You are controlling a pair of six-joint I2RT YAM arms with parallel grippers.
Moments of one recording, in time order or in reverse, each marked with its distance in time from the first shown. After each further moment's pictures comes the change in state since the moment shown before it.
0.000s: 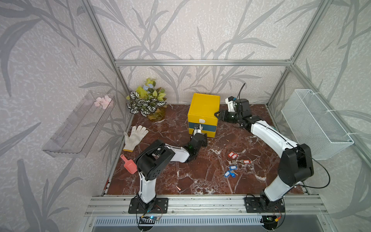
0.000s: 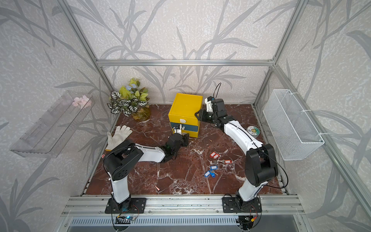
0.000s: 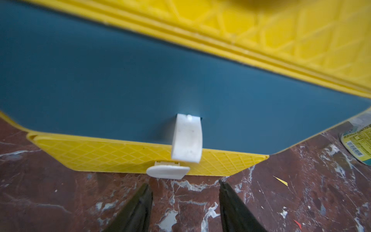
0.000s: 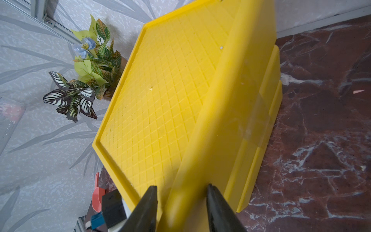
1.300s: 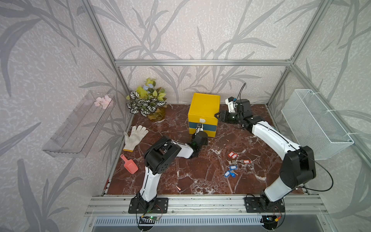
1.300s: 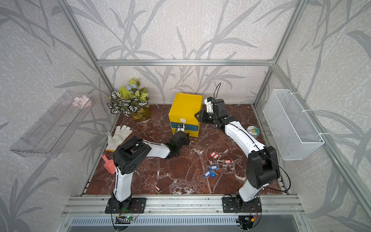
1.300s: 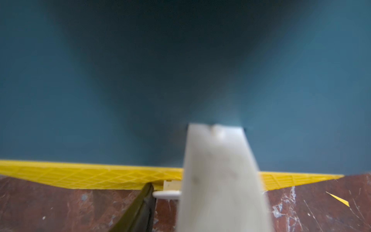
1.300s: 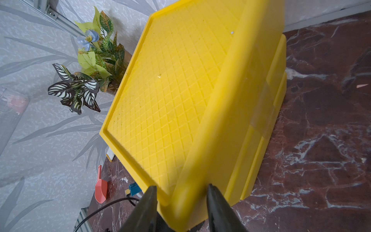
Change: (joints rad) left arm 0.011 0.124 0.112 -0.072 -0.047 0.072; right arm 0.000 -0.024 -0.009 -0.029 -0.011 -0.013
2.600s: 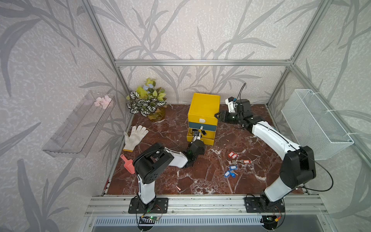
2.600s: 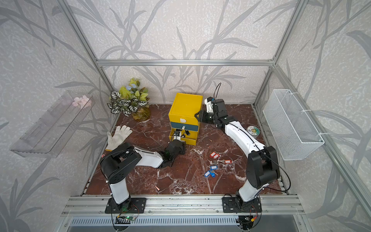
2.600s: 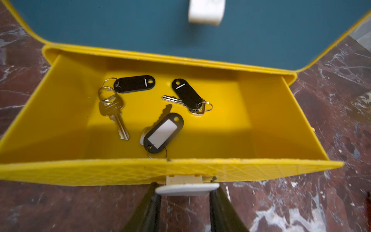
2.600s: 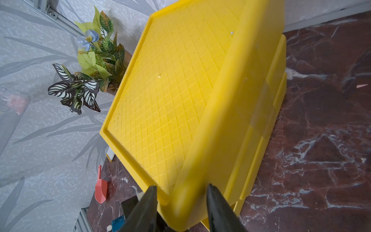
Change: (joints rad) left arm -0.085 -0.215 -0.274 -0.013 0.011 -0.057; right arm 0.000 0.000 0.000 0.000 0.000 0.000
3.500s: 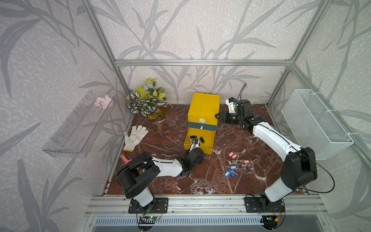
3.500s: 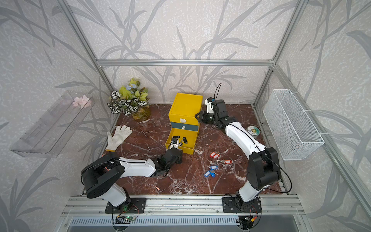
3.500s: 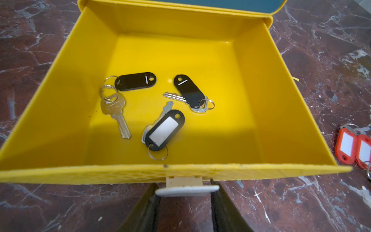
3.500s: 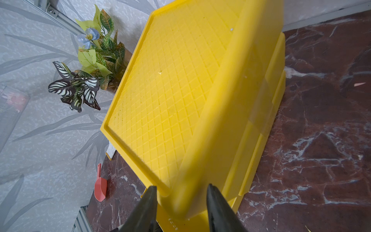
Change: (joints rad) left arm -0.102 -0.211 -0.111 -0.218 -0.049 -0.059; right arm 0.000 -0.018 -0.017 -0.004 0.001 -0.007
